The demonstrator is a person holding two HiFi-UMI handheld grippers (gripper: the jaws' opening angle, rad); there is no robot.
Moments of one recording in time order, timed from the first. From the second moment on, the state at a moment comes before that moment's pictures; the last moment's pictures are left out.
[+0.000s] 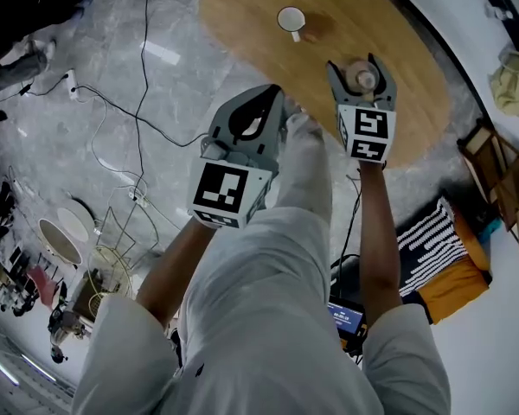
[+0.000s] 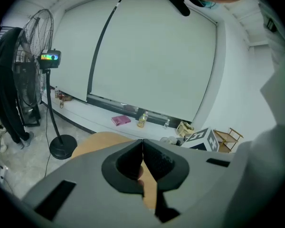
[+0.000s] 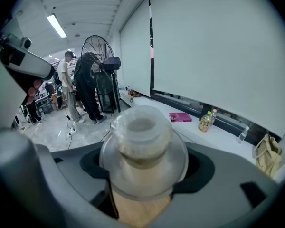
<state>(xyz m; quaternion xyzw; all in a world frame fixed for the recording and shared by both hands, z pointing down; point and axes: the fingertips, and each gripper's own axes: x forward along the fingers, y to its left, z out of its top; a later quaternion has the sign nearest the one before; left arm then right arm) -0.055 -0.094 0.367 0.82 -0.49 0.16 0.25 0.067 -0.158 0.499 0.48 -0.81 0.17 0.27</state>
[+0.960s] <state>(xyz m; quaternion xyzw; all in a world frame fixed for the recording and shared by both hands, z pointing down) -0.102 -0.067 0.276 0.82 -0.52 0.10 0.22 0.053 -0.094 0.378 0.48 -0.83 0.15 0.26</state>
